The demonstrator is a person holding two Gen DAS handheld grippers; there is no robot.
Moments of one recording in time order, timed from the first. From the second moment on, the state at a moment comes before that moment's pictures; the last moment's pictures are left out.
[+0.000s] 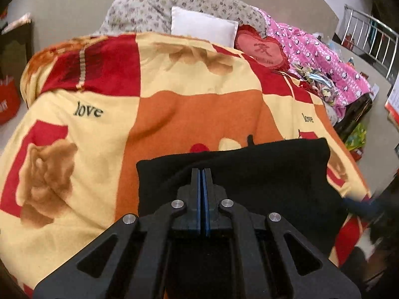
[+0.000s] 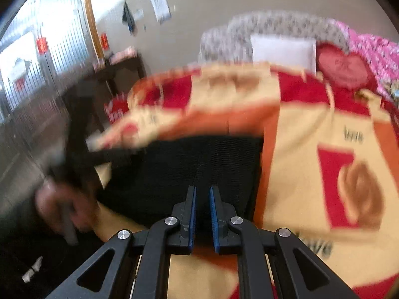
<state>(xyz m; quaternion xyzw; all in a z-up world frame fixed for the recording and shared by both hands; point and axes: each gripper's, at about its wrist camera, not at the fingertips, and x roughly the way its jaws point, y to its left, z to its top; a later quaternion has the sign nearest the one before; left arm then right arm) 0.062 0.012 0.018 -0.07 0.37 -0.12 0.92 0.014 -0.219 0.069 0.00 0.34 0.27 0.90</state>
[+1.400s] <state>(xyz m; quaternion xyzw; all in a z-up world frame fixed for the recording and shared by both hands) 0.036 0.025 0.038 -0.07 0.32 -0.11 0.94 0.037 -0.268 0.043 0.13 0.38 0.20 0.89</state>
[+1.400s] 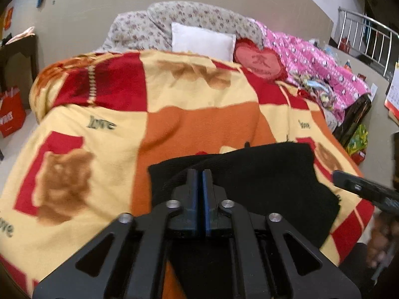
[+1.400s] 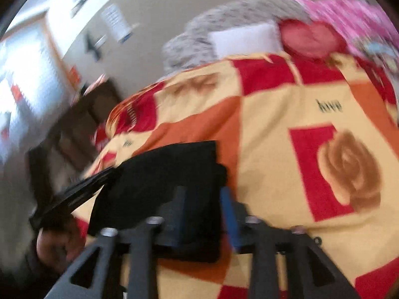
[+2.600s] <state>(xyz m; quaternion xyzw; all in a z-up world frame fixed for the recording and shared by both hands) 0.163 0.025 0.016 -0.15 0.40 -0.17 0.89 0.159 -0.287 -0.014 0.31 0.41 0.24 0.83</state>
